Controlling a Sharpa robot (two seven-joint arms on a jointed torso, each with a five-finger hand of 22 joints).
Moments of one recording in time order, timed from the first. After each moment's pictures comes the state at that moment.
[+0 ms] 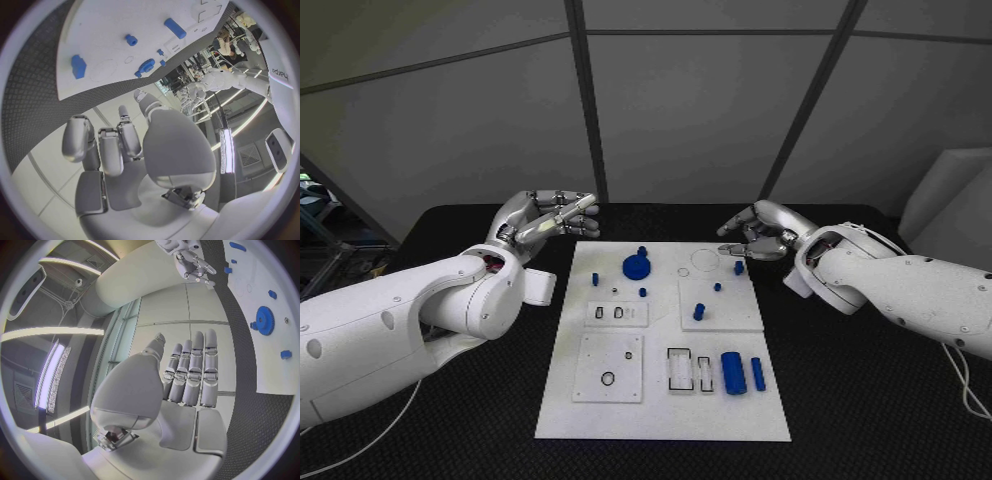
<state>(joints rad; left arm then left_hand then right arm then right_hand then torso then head) 1.18 -0.90 0.05 1.59 -0.13 -0.42 0.41 1.40 -0.02 0.07 0.08 0.12 0.98 0.19 0.09 0.07 1.11 0.13 0.09 0.08 1.13 0.08 0.31 0.35 0.19 0.98 0.18 0.51 0.22 1.21 -0.85 0.01 1.34 -1.12 -0.36 0.11 1.31 -0.12 0.24 0.04 0.25 0.97 0.15 0.07 0.07 1.40 0.07 1.35 1.31 1.46 0.00 1.51 1.31 0.07 1.33 0.11 1.39 1.21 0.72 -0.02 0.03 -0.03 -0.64</state>
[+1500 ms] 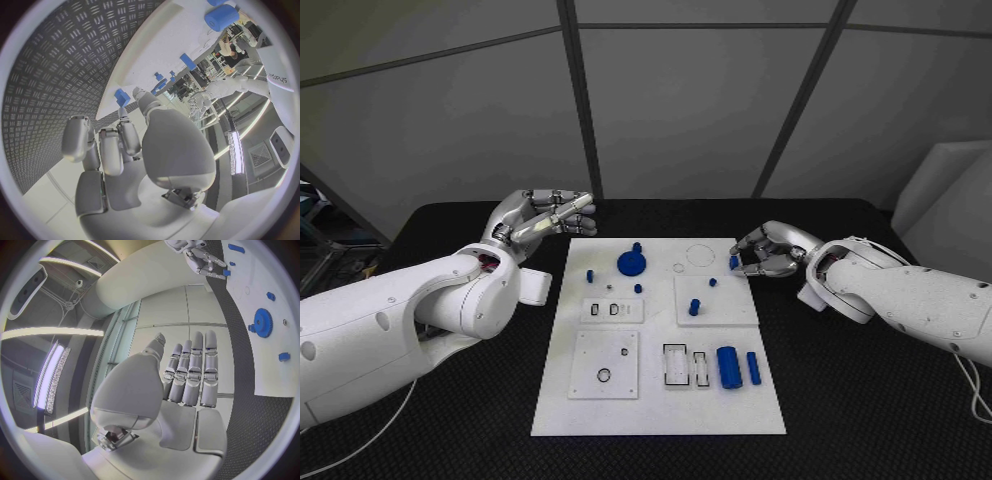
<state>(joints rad) 1.18 -0.89 0.05 1.58 -0.14 -0.40 0.41 1.40 -0.02 0.08 0.08 0.12 0.98 0.19 0.09 0.07 1.12 0.13 0.08 0.08 1.14 0.07 0.26 0.34 0.19 0.96 0.19 0.49 0.21 1.14 -0.86 0.01 1.23 -1.14 -0.27 0.15 1.32 -0.12 0.21 0.02 0.26 0.92 0.16 0.06 0.07 1.39 0.08 1.34 1.31 1.46 0.00 1.51 1.31 0.07 1.34 0.11 1.39 1.22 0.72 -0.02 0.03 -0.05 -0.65</state>
